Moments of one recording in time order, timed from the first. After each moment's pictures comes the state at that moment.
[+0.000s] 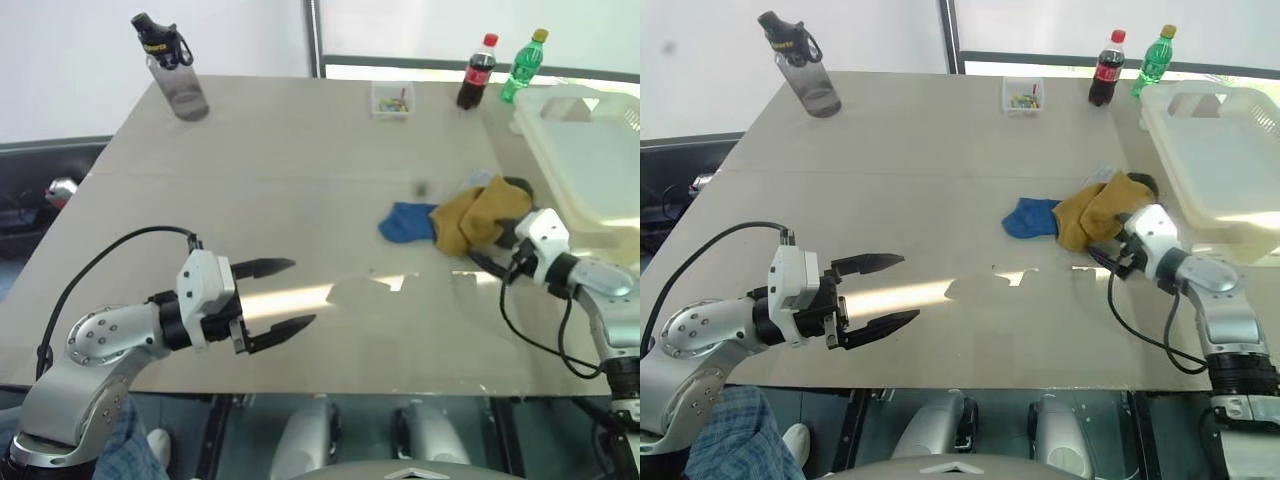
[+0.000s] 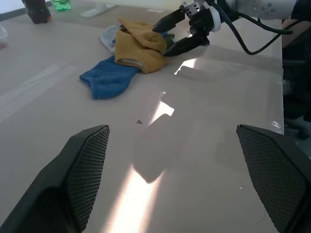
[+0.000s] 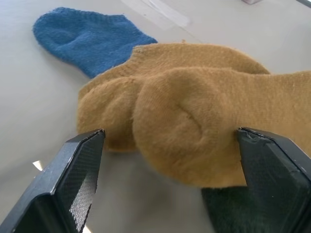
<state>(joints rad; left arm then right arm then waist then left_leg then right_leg) 0.12 0.80 0.24 -0.60 -0.63 0.39 -0.97 -0.32 -0.64 -0.09 0.21 0.16 0.08 0.80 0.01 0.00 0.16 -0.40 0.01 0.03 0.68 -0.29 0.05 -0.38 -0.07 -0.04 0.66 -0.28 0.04</state>
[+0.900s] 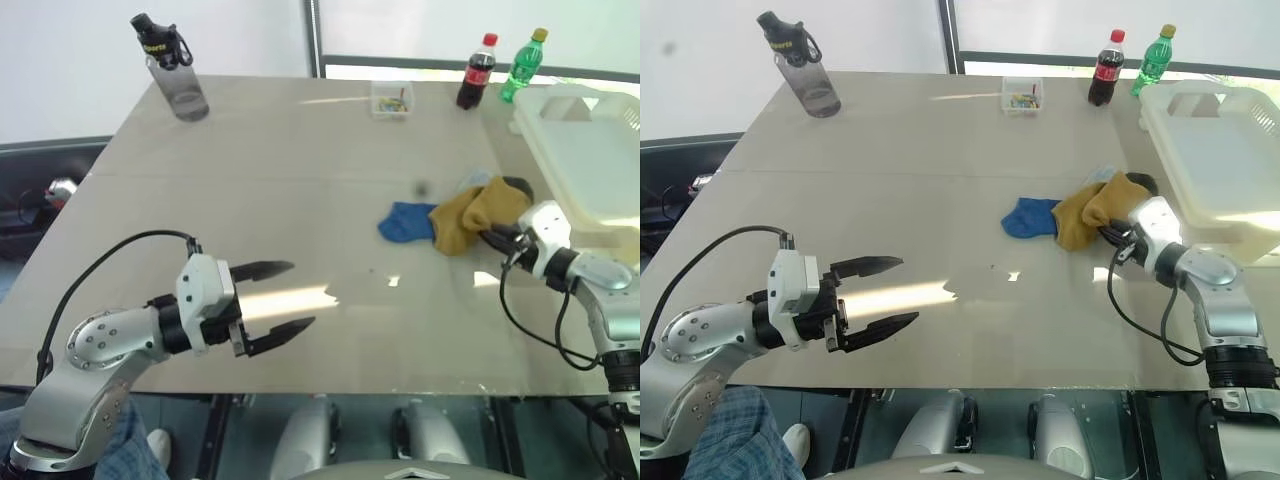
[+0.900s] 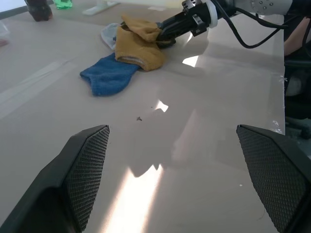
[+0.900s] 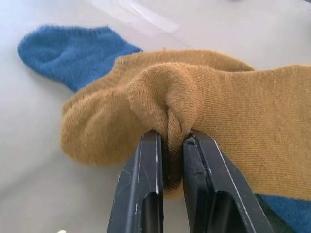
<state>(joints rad) 0.15 0.80 0.24 -0.60 -0.62 0.36 -0.97 -0.34 -0.63 -0.12 0.14 0.27 0.23 0.79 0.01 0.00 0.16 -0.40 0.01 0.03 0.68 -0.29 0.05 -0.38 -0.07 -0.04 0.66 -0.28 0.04</state>
